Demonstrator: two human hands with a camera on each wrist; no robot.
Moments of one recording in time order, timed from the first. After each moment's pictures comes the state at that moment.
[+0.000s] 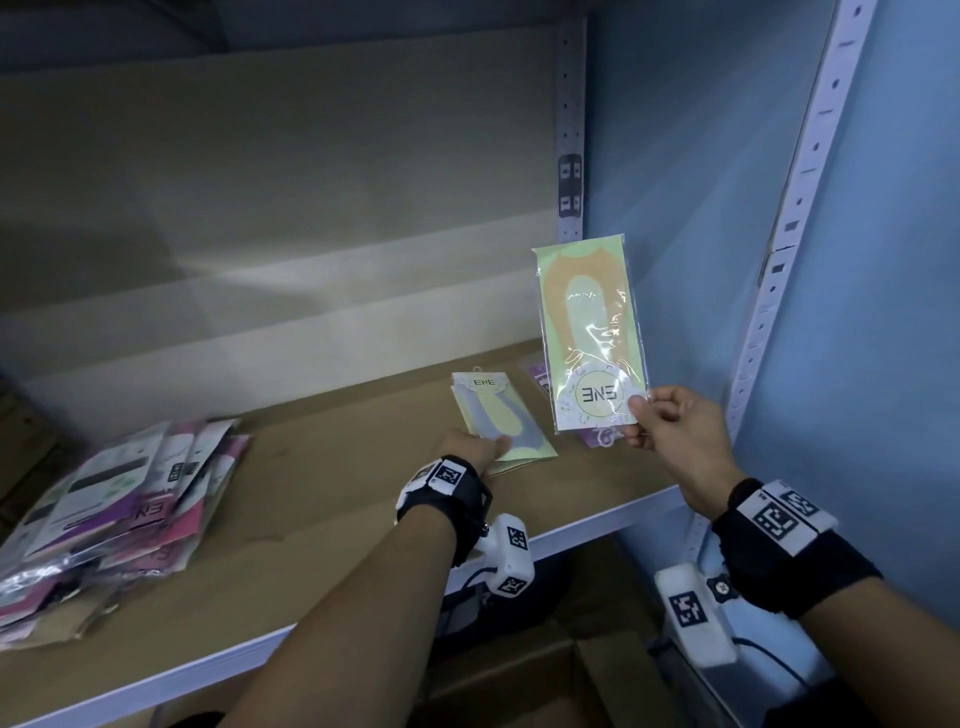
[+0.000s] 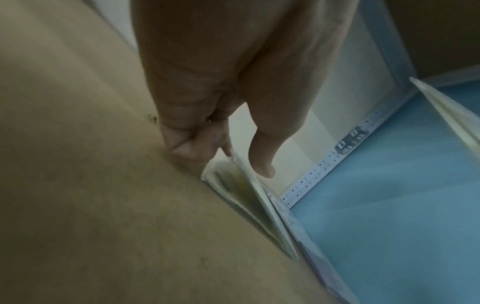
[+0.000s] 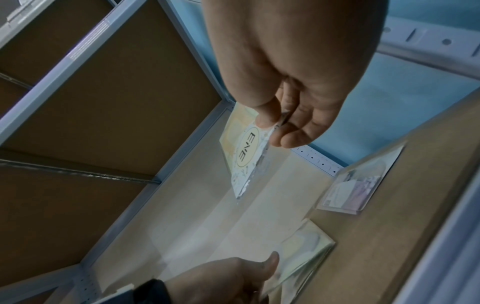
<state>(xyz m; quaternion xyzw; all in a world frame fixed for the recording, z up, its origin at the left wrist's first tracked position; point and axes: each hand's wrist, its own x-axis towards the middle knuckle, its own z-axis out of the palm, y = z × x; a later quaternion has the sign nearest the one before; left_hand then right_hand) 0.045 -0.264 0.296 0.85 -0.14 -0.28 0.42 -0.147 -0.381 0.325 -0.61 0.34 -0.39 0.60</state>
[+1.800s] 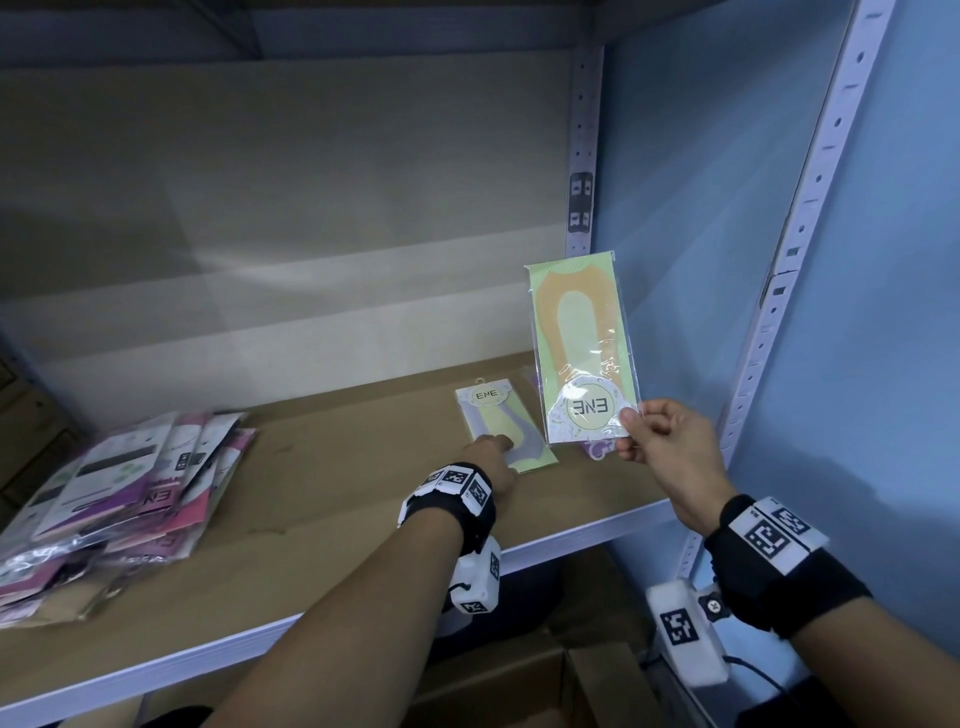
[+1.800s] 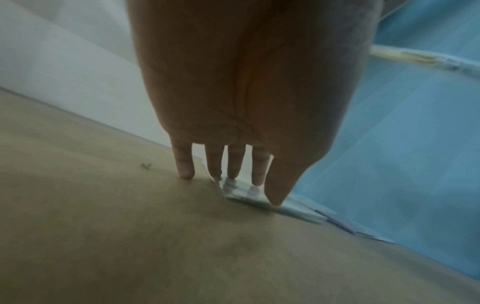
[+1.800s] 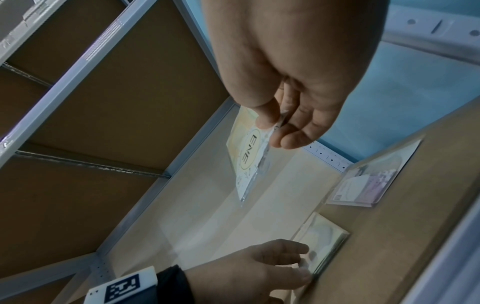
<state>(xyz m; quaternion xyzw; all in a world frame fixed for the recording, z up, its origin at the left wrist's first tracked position) 0.047 -0.267 0.283 0.88 -0.43 -0.16 0.12 -0.149 -0.360 0.337 -0.63 0.32 -0.38 0.60</state>
